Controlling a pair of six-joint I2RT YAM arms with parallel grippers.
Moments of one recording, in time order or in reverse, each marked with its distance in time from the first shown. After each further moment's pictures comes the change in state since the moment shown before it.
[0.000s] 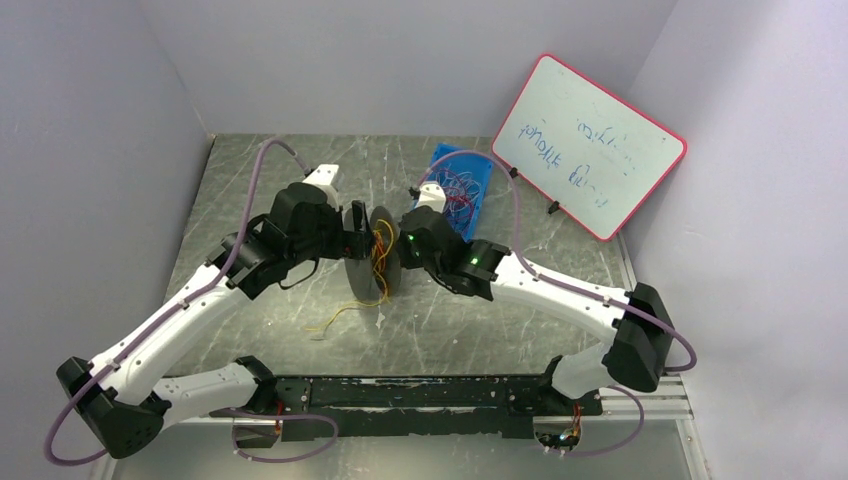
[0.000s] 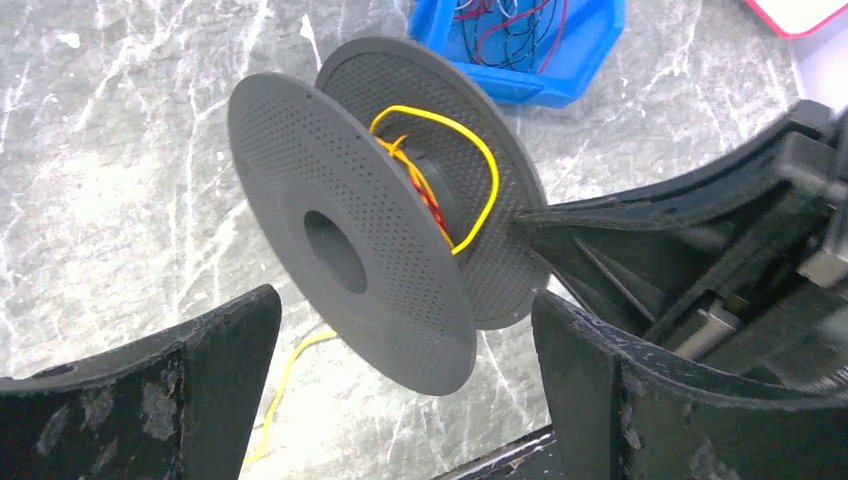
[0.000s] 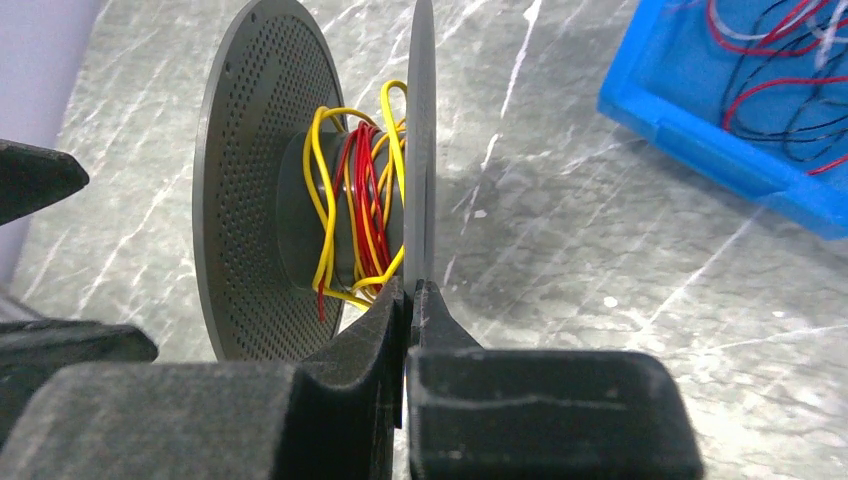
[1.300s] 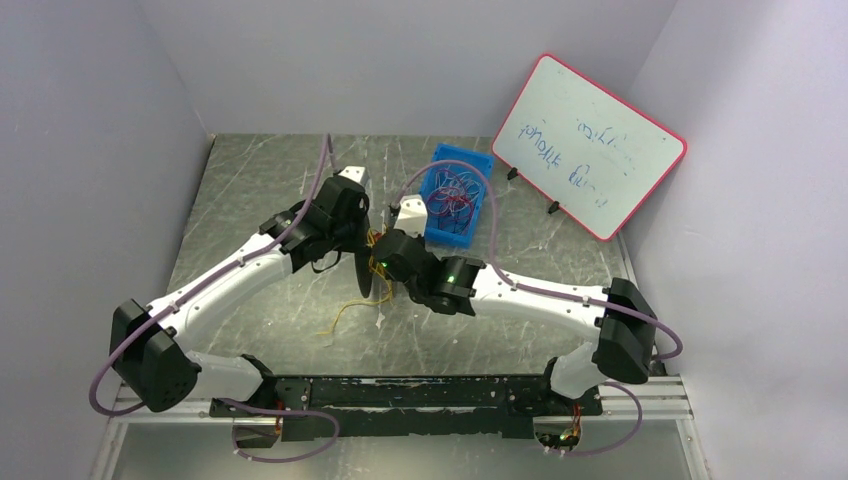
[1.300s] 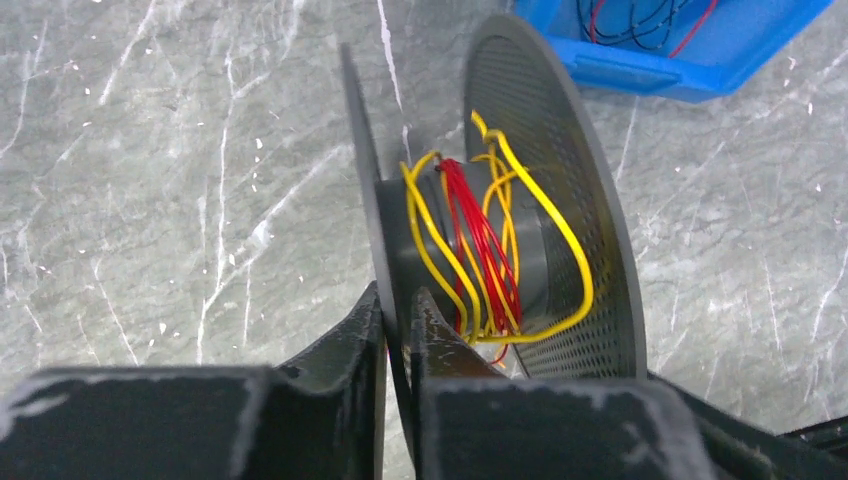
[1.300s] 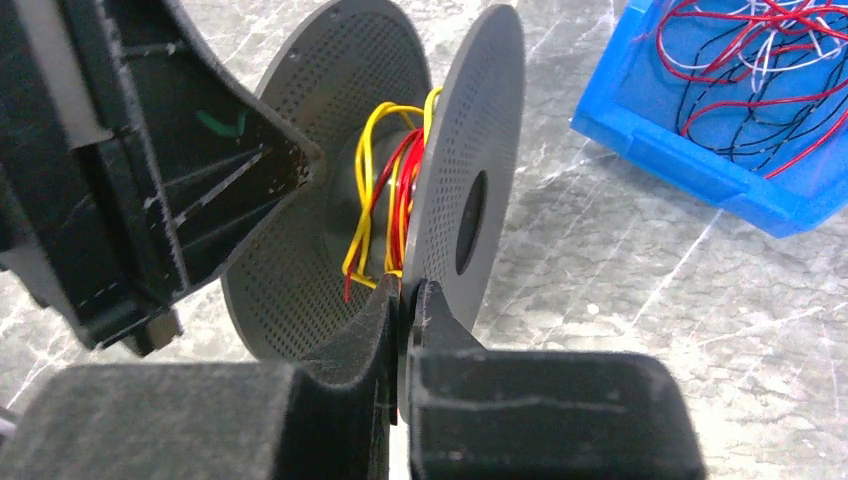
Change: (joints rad) left arm 0.007 0.257 0.018 0.042 -0.082 0.023; right arm 0.151 0.079 0.041 -0.005 0.310 -0.022
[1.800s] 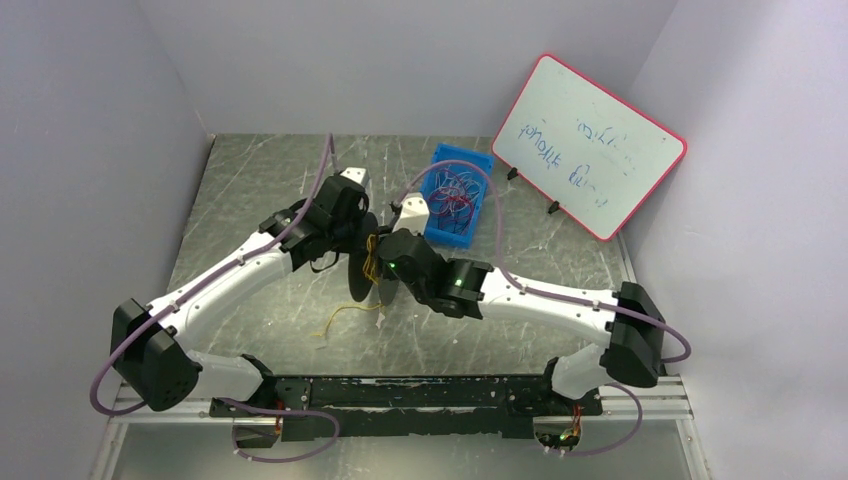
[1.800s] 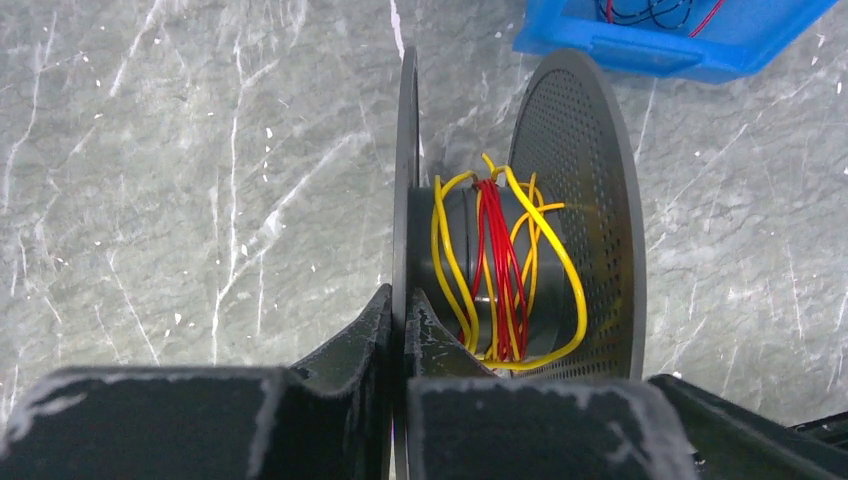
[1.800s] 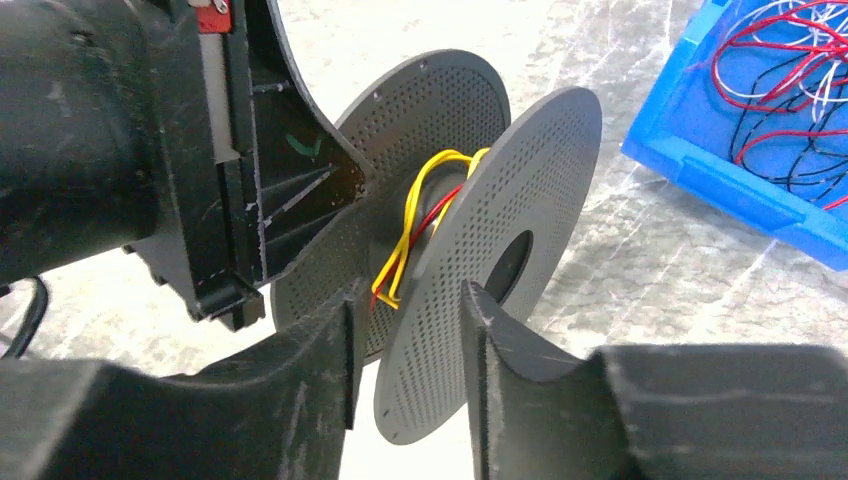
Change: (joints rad) left arm 0.013 0.010 0.013 -0.023 -0.014 0.003; right arm 0.019 -0.029 -0.021 0.088 -0.047 -0.011
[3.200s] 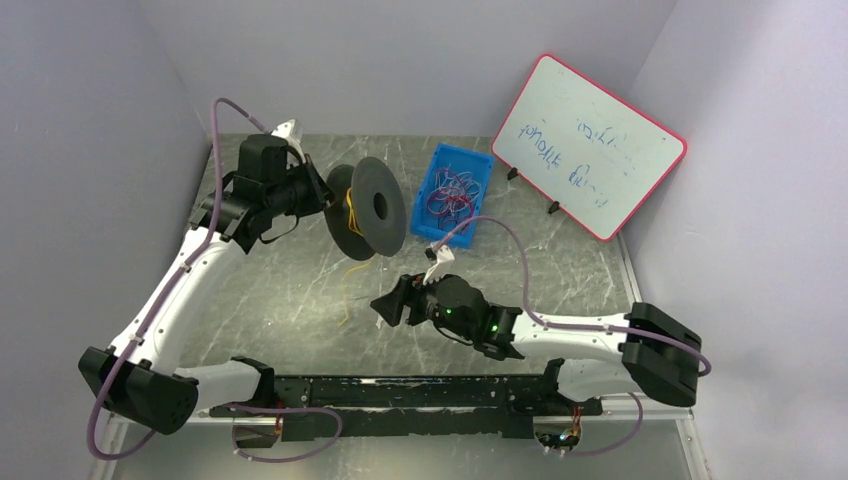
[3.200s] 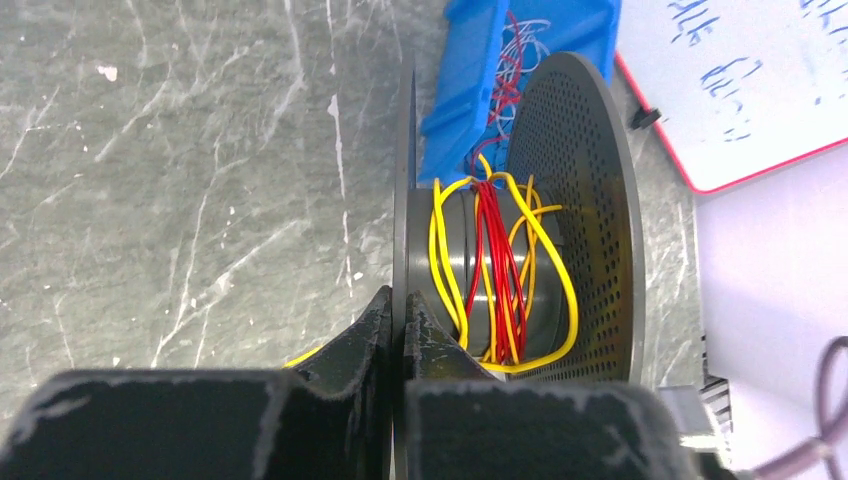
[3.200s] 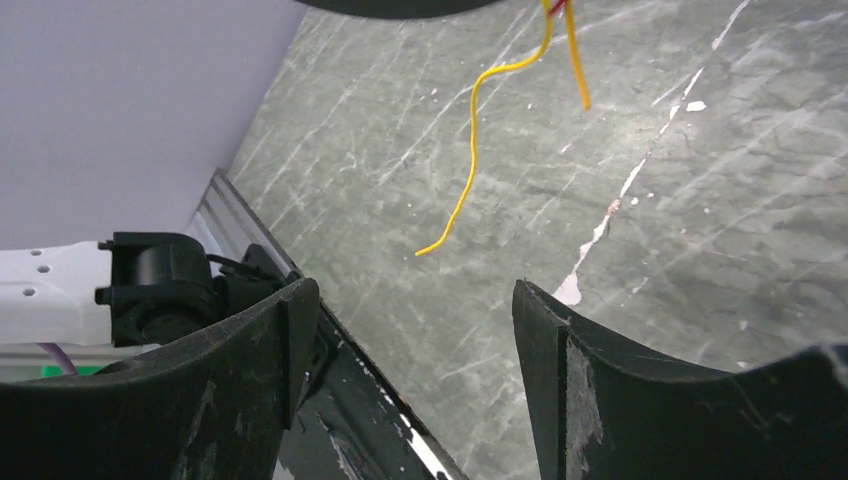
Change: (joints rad) left arm 0.319 -0.113 0.140 -0.018 0.340 -0.117; right arm -0.011 -0.251 -0.624 0.607 -0.396 0.154
